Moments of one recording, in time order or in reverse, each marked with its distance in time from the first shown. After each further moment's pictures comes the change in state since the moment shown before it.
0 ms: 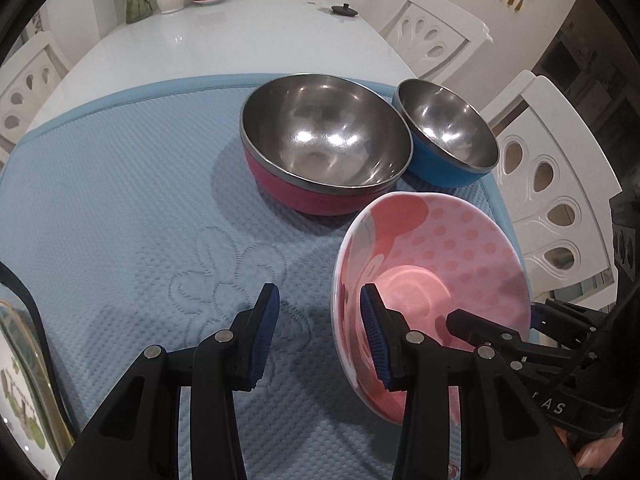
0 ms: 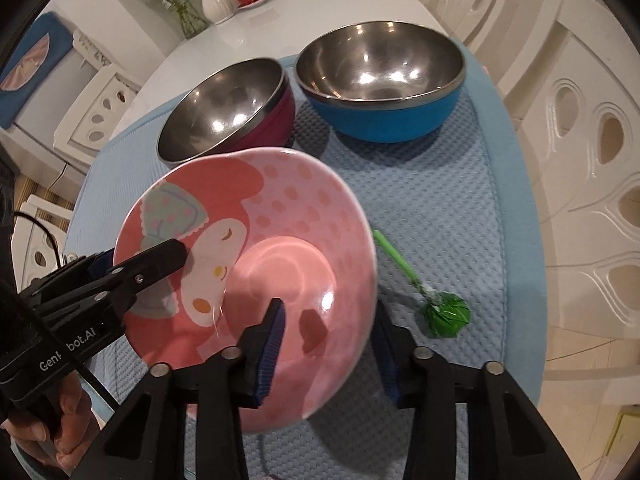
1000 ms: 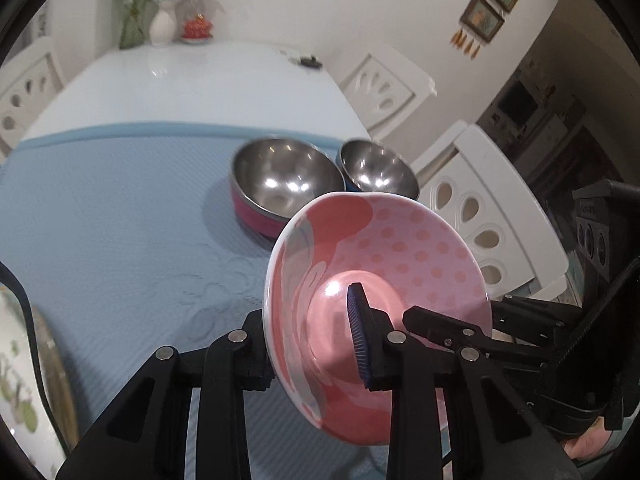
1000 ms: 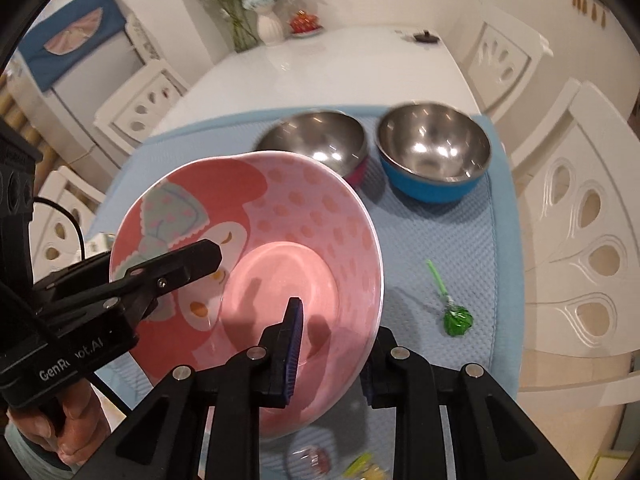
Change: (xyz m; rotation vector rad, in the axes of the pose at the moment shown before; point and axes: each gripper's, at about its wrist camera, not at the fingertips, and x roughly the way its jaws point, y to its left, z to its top) left arm -0.089 0.007 -0.024 -0.028 -0.179 -0.172; right arm -0.074 0.070 -0.018 -0.143 -0.123 -0.014
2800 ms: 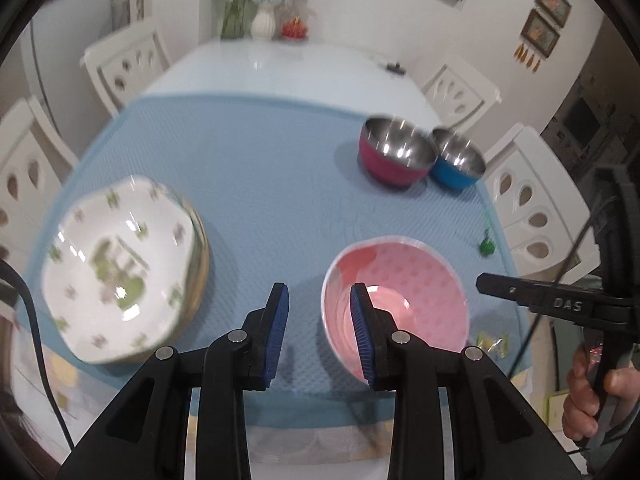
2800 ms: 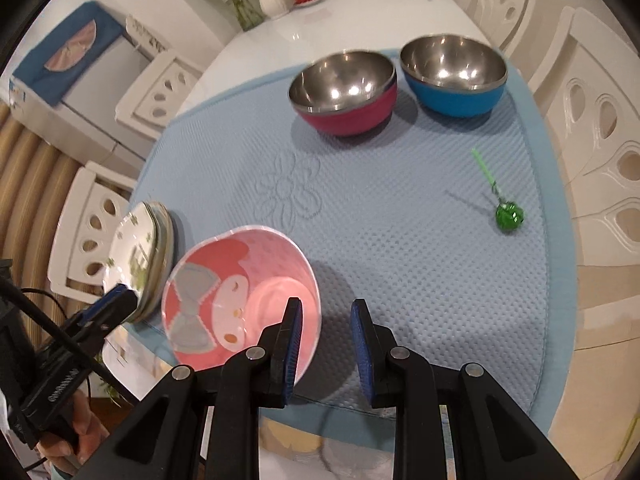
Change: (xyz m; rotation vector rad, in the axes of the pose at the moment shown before) left arm -0.094 0.045 -0.078 -0.088 -0.027 0.256; right arm -0.008 0.030 -0.058 0.144 0.107 0.123
